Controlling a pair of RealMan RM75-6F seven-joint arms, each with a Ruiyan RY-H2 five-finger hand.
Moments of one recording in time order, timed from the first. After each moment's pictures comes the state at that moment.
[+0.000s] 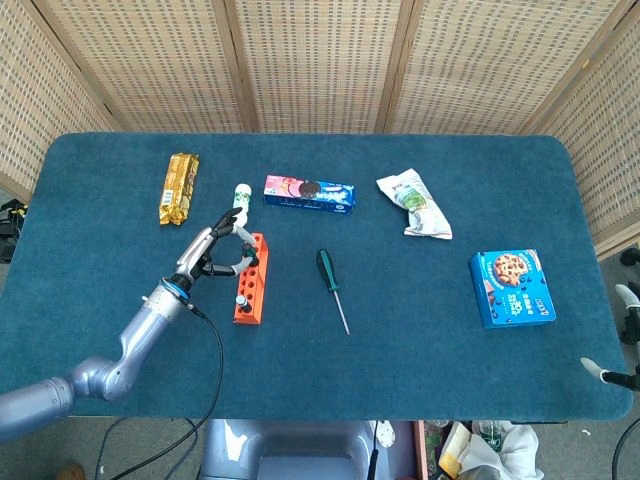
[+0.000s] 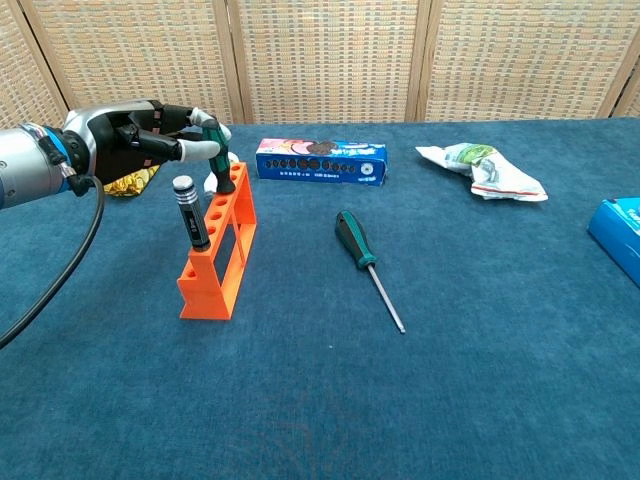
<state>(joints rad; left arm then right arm) -0.72 -1.51 -0.34 -1.40 1.14 0.74 -0.73 0.03 -0.95 0.11 -1.67 -1.35 1.40 0.19</state>
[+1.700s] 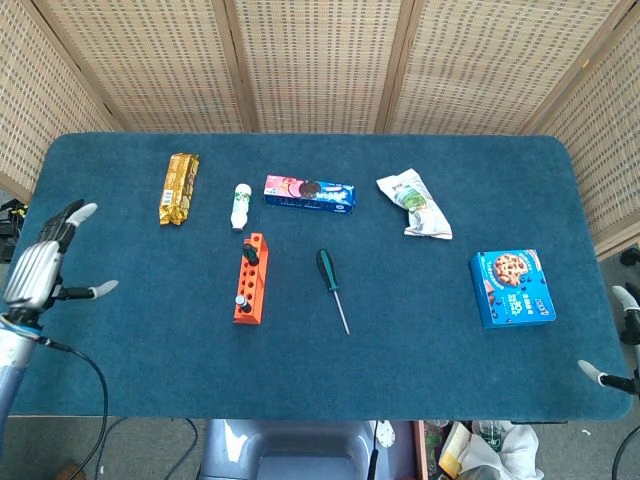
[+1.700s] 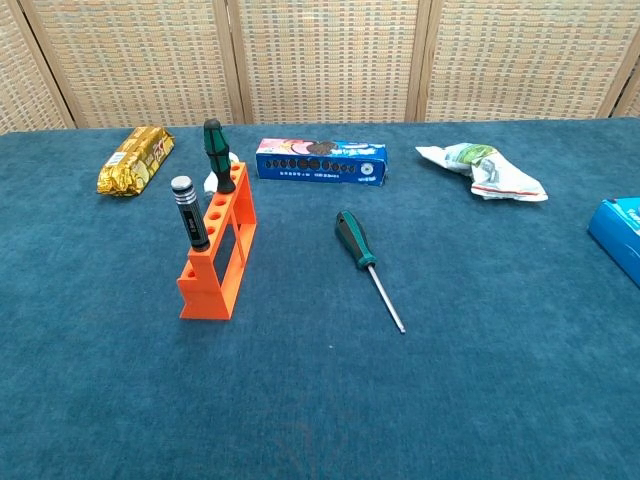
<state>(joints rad) -0.33 -1.04 -0.19 -1.68 1.31 1.24 -0.28 0.02 -0.94 0.10 -1.68 -1.39 1.44 0.19</state>
